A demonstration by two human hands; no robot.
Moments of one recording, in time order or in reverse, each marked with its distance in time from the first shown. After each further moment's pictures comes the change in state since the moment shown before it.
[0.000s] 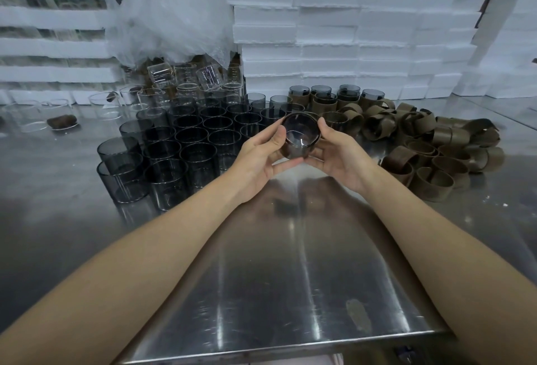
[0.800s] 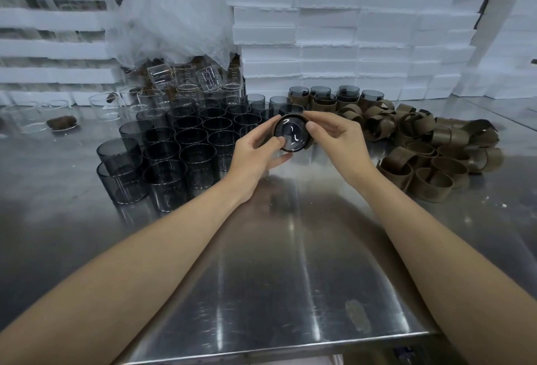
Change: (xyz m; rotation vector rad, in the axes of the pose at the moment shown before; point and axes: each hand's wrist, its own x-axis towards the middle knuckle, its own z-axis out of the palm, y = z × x) left_hand -0.002 -0.003 0.001 0.196 0.176 0.164; right_hand 0.001 -0.004 0.009 -0.483 0.253 -0.487
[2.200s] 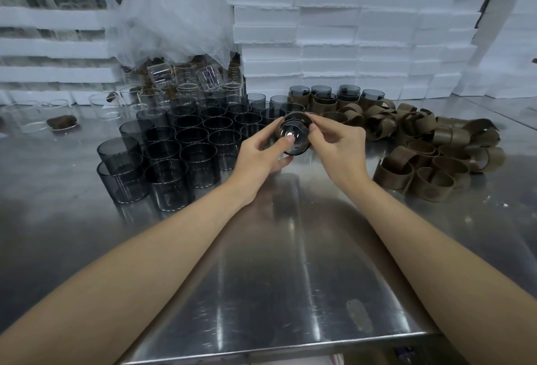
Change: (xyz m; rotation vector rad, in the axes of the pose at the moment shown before) left_hand -0.005 0.000 0.004 0.057 -0.035 -0.034; right_hand -0.013 -0.002 0.014 -0.126 0.185 -0.150
